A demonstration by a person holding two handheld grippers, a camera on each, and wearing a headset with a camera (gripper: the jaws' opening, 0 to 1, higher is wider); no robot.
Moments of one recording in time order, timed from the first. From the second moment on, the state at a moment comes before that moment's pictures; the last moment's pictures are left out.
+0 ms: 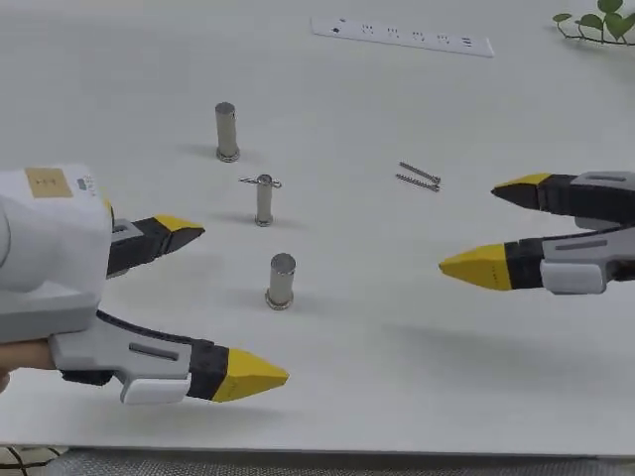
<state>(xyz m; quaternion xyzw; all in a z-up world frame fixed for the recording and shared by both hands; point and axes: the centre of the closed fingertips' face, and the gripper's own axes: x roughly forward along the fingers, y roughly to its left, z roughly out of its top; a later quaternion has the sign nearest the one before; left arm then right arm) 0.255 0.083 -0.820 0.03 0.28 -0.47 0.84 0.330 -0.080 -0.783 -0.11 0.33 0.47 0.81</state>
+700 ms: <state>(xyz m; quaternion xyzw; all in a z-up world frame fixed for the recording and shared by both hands) 0.255 0.085 -0.819 0.03 0.28 -0.47 0.83 0.373 -0.071 -0.808 -0.21 0.37 0.52 0.74</state>
